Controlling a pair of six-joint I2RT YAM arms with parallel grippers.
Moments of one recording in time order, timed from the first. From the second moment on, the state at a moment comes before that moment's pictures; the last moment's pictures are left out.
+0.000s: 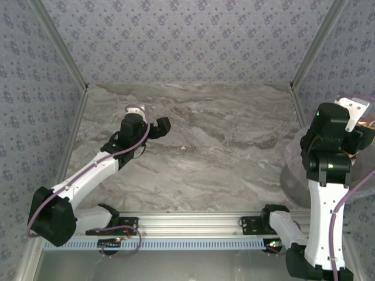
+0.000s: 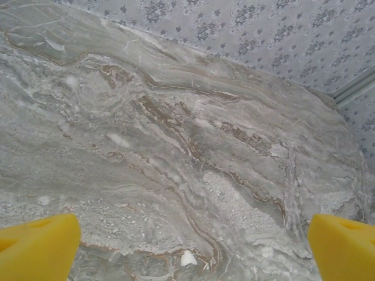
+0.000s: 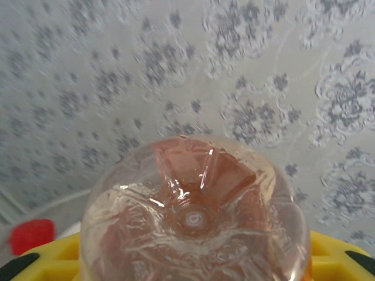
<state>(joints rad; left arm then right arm) -0.52 1.20 0.83 -0.07 -0.06 -0.60 -0.11 0.89 1.39 -0.86 1.06 -0.13</state>
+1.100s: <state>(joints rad) -0.52 1.27 0.88 -0.09 0.00 -0.67 -0.37 0.98 1.17 -0.76 0.90 -0.26</state>
